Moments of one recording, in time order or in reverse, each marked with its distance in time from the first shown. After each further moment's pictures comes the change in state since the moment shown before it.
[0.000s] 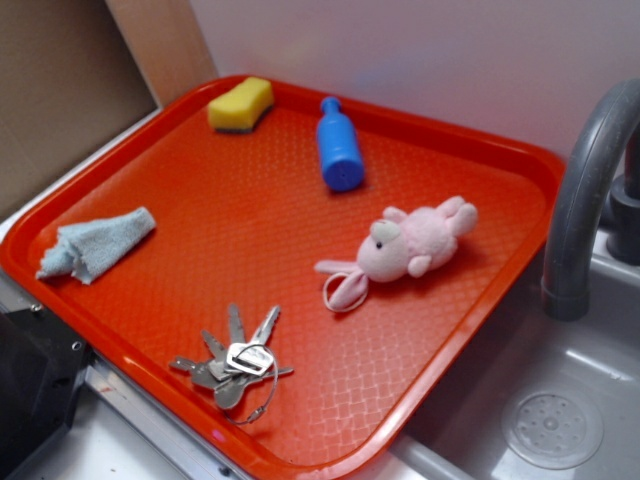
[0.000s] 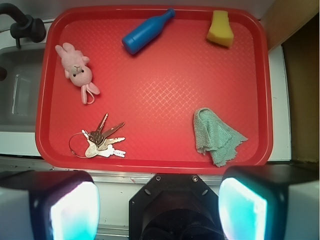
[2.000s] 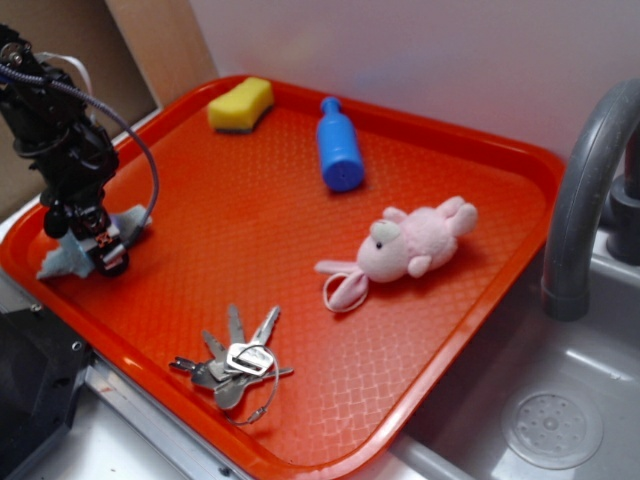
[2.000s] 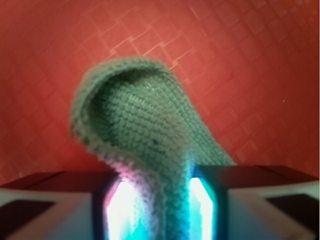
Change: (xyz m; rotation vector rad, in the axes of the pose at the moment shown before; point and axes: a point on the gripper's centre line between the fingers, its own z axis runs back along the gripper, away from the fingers) arm -0.005 0.091 -0.223 0.096 0.174 -0.143
